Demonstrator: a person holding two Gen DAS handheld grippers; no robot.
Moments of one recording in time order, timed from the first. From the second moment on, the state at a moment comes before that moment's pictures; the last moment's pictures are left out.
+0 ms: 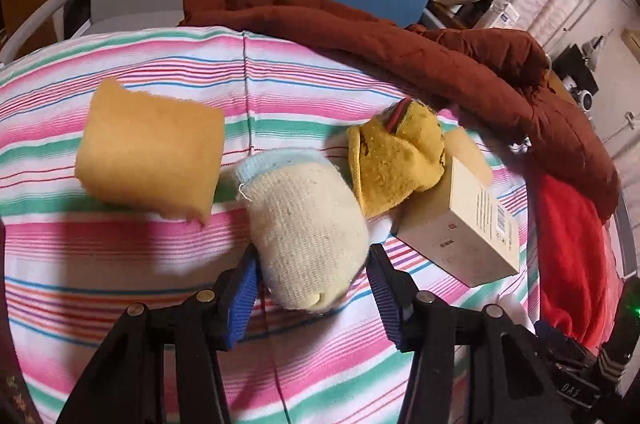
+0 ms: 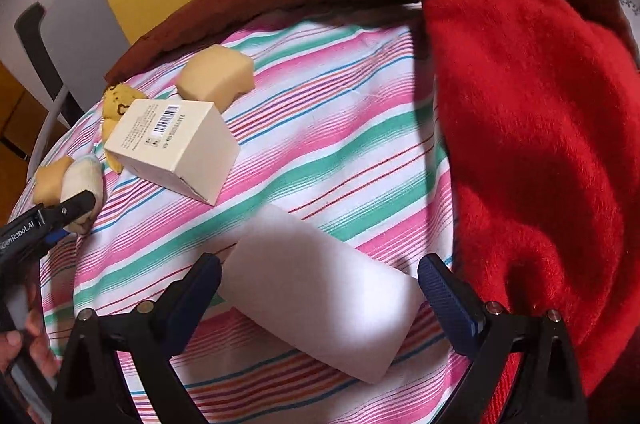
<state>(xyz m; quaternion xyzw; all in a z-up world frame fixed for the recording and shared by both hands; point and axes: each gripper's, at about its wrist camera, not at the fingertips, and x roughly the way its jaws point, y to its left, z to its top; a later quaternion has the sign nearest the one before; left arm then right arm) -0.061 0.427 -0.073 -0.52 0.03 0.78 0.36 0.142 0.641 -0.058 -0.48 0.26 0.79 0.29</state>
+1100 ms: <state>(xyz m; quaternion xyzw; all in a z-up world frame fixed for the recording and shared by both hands) 0.013 0.334 -0.093 -0.43 -0.04 0.78 0.45 0.101 0.633 -0.034 -0.58 0.13 0.80 0.11</state>
